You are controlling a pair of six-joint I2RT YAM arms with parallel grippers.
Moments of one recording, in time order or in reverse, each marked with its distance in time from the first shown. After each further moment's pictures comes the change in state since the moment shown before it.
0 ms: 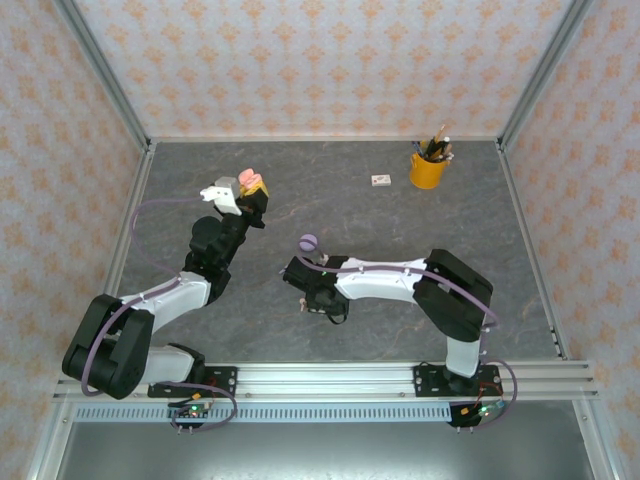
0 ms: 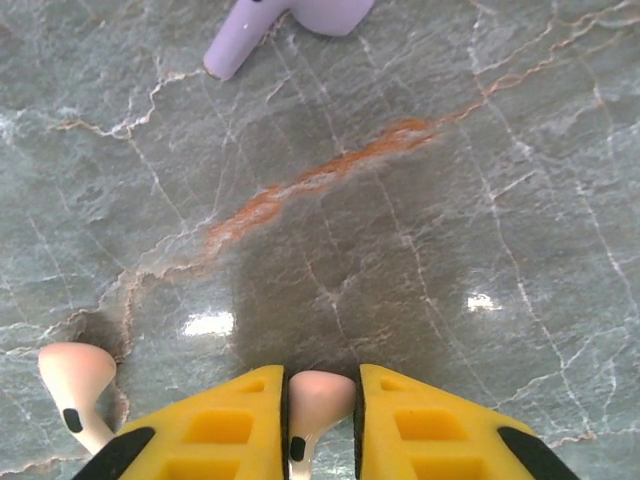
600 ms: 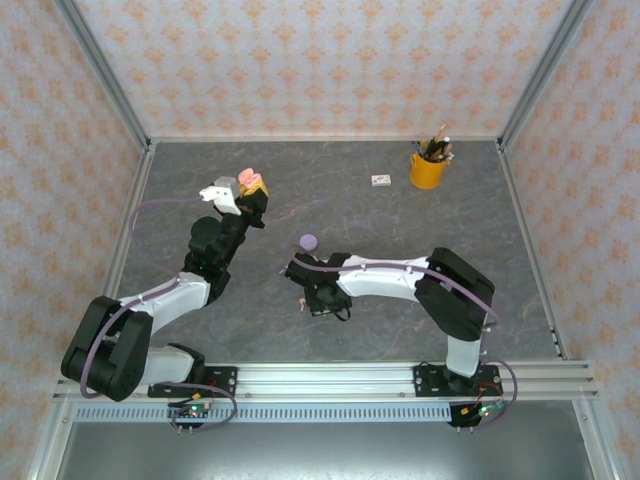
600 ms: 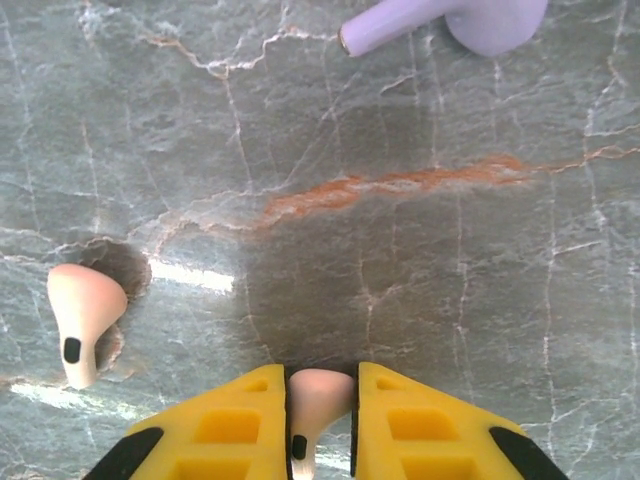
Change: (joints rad) left arm 0.000 -0.011 0.000 -0.001 0.006 0.000; right arm -0.017 -0.017 -0.015 0.016 -0.044 -0.328
